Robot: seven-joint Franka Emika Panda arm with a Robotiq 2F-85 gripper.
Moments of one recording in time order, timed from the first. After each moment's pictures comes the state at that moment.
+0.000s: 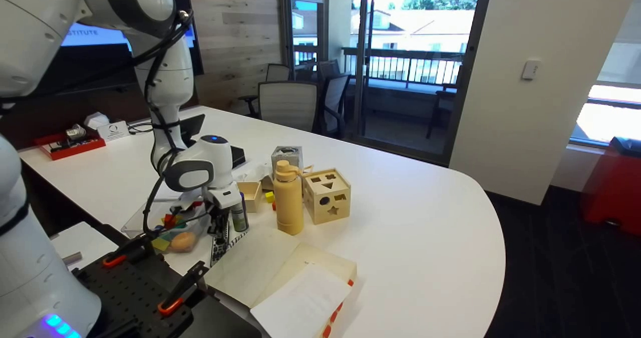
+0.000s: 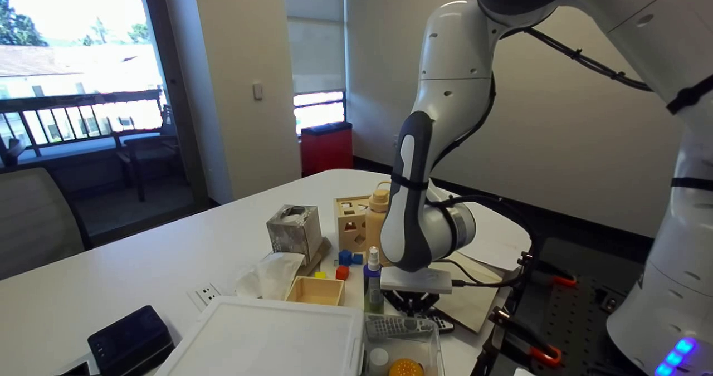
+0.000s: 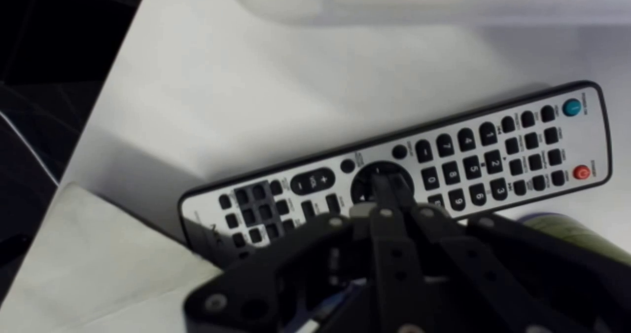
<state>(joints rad) 0.11 0.74 0.09 -2.44 0.50 3.11 0.71</state>
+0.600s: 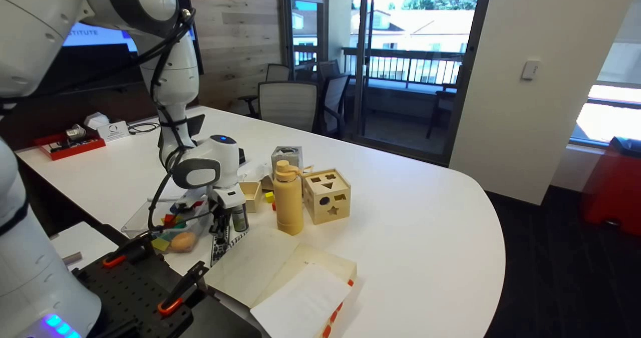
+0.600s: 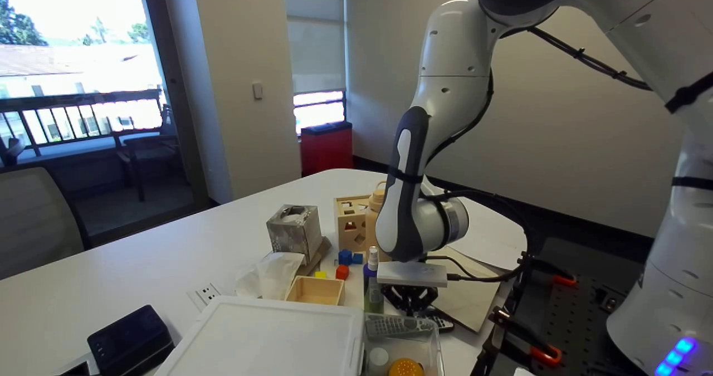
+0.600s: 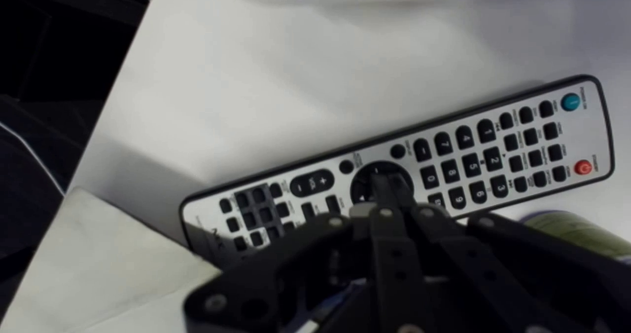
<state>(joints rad) 0.07 0.74 0.09 -2.41 0.50 3.02 0.71</state>
